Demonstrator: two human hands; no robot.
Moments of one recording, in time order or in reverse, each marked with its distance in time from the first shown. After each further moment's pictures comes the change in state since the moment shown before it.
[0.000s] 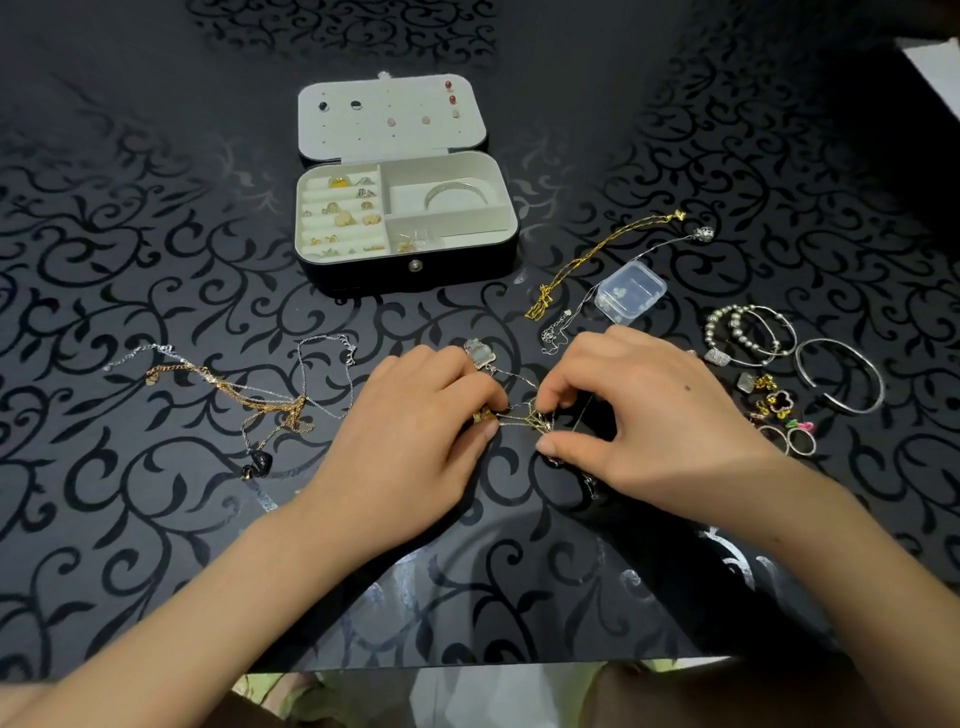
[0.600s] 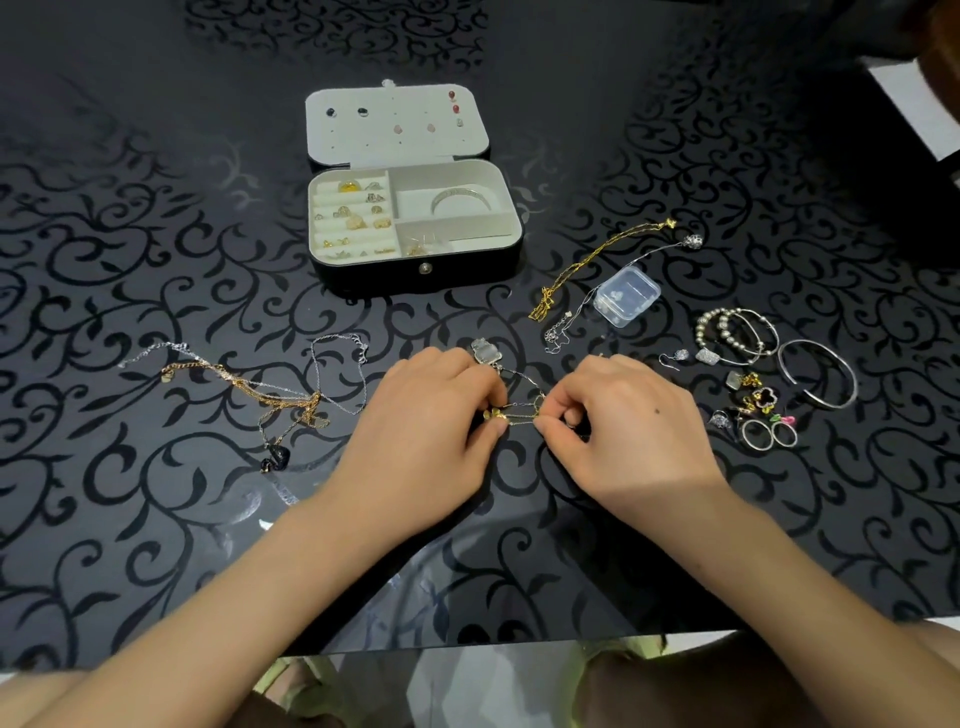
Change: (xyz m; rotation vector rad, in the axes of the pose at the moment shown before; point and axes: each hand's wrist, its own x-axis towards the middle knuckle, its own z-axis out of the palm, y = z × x) left_hand 0.002 0.007 -0.003 -0.041 -0.004 -0.093; right_hand -0.006 -0.028 0.016 -0.084 0.080 0.268
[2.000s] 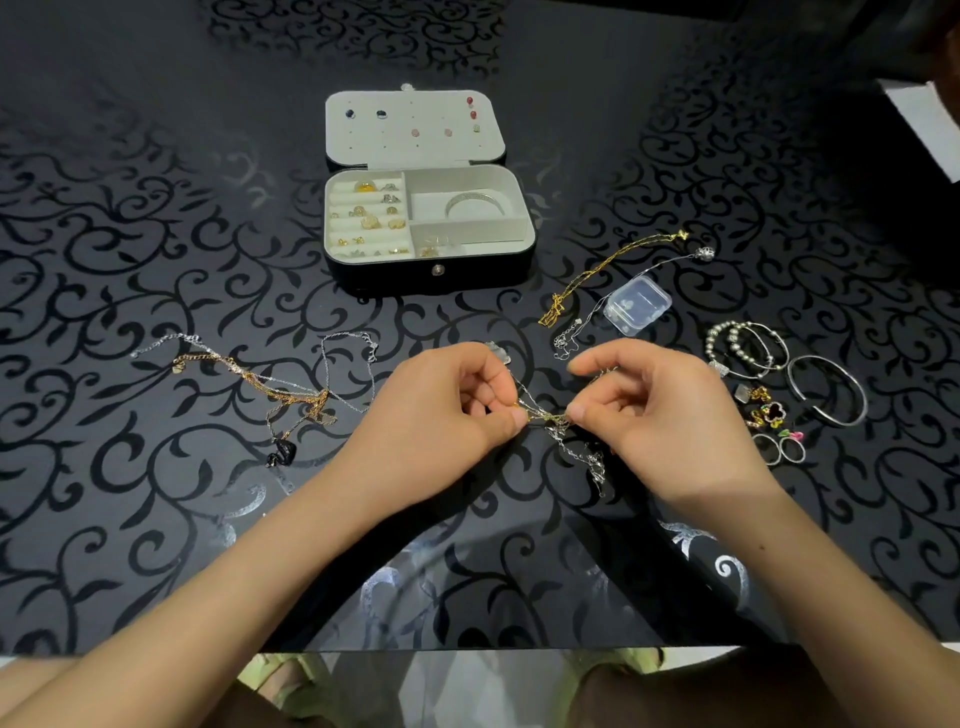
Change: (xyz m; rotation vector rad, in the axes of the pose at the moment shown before) left_hand 0.008 0.009 -0.016 -0.678 -0.113 -0.380; right_hand 0.006 0.016 -0.006 0.683 -0.003 0.181
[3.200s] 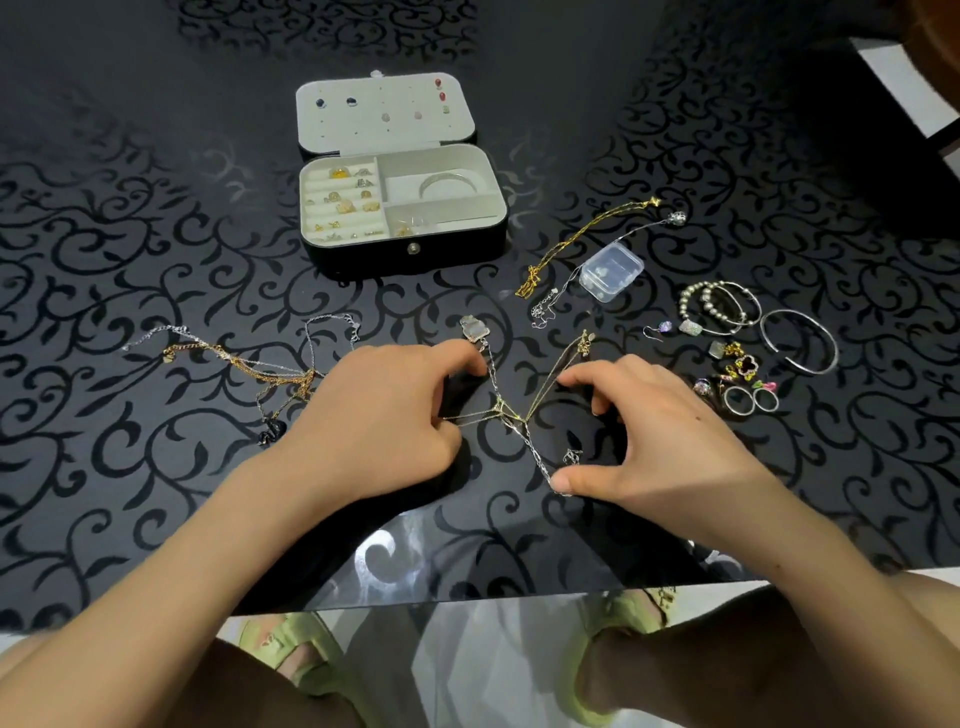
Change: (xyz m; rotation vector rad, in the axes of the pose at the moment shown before) left_hand -0.015 -0.001 -0.014 0.755 -0.070 0.180; right_hand -0.038 0.005 -0.013 -0.536 -0.210 -0.052
